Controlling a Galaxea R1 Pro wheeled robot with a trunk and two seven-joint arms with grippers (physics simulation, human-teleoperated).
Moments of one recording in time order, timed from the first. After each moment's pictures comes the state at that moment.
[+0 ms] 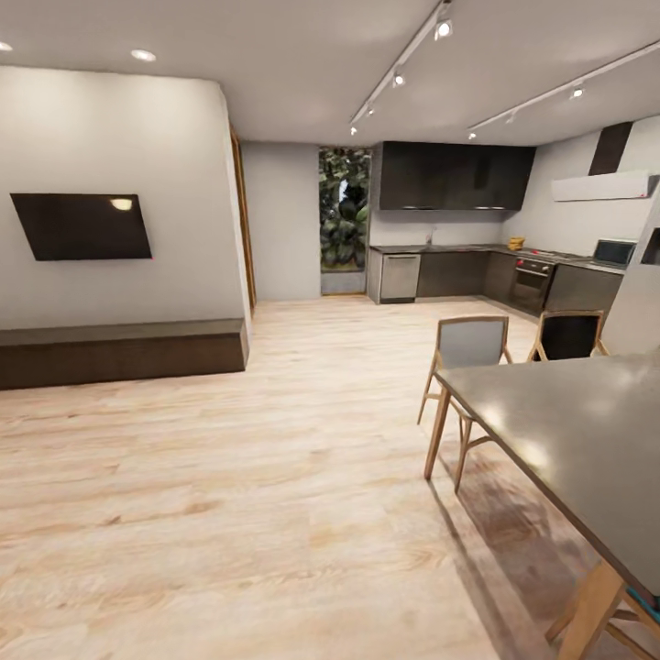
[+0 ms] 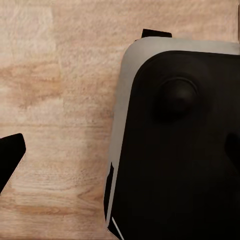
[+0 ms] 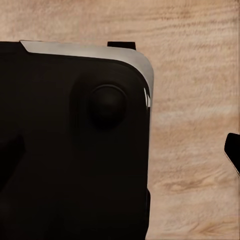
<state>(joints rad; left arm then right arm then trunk) 0.01 0.07 0.14 -0.12 0.00 0.01 0.00 -0.01 -0.04 0.00 -0.04 0.00 -0.09 0.04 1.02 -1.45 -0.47</state>
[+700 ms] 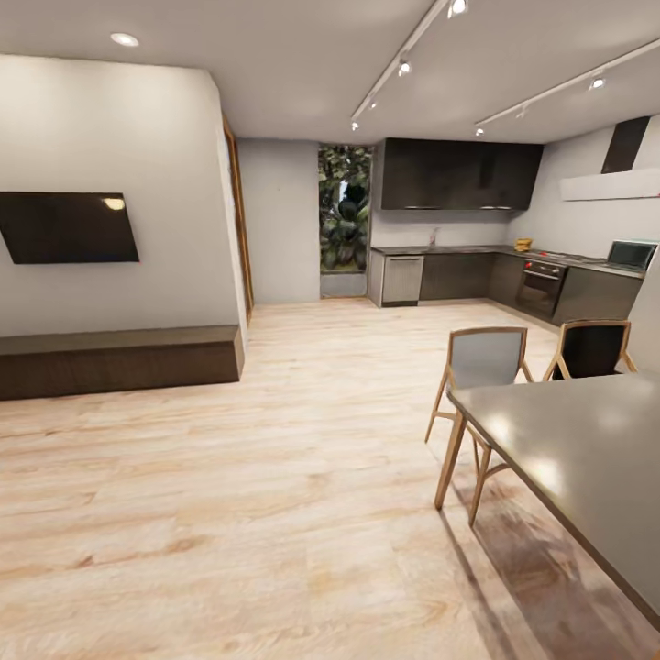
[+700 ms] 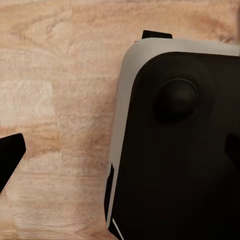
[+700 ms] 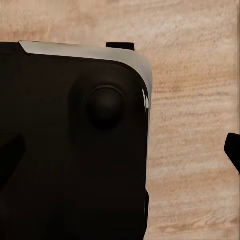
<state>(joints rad) 0.01 0.07 0.14 -0.12 0.00 0.01 0.00 -0.01 -0.05 0.01 -0.04 0.00 -0.10 0.04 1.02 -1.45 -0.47</state>
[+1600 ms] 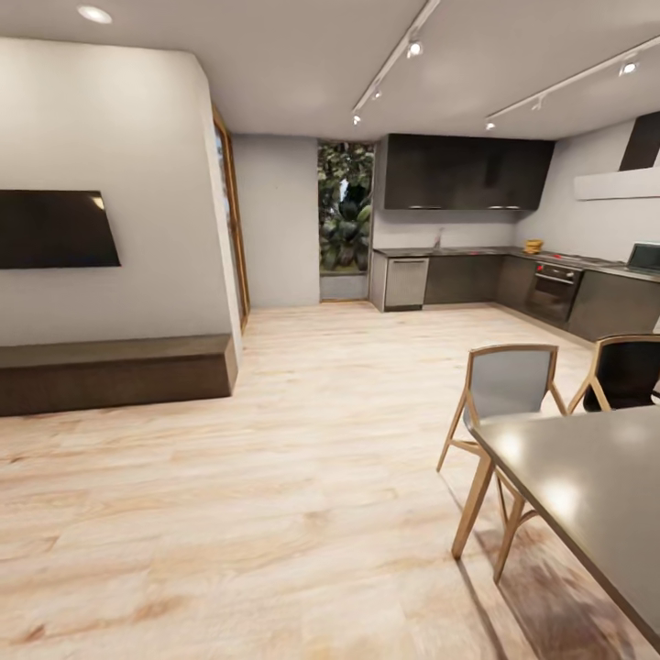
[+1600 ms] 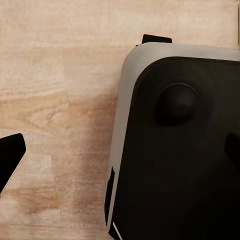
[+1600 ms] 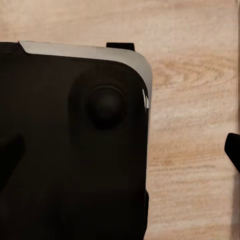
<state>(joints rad) 0.01 0.07 0.14 -0.12 0.00 -0.01 0.00 -0.01 -0.05 0.01 -0.04 0.00 -0.10 0.04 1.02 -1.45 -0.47</state>
